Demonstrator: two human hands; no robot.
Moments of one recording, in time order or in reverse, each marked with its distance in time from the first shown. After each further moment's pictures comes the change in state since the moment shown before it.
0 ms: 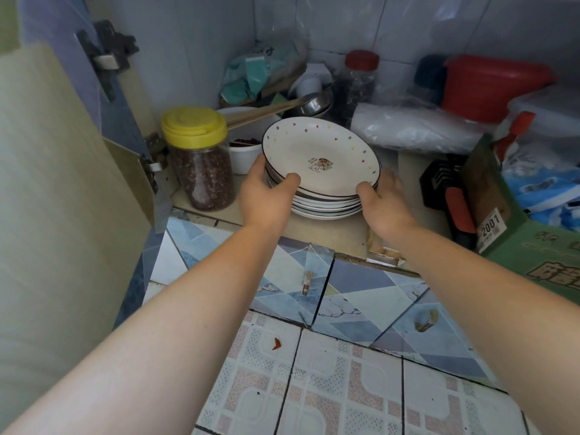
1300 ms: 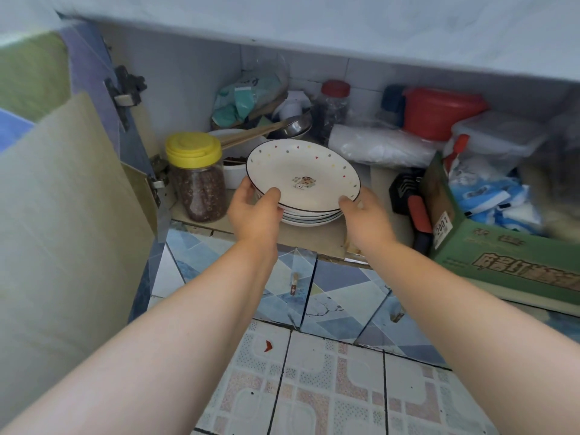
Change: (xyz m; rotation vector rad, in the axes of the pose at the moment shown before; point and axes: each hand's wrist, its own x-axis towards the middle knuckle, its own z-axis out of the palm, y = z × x) left_hand -0.042 0.034 -0.006 -0.479 0.101 -0.246; right_hand -0.052 -0.034 -0.023 0.206 0.086 0.111
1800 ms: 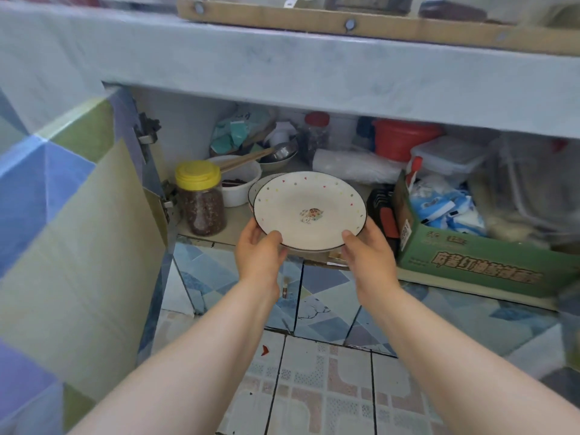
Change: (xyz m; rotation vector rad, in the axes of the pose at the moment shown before) left_hand -0.071 0.009 -0.016 -0.025 -0.104 -0.118; right_hand -0.088 -0.004 -0.045 0.708 0.027 0.119
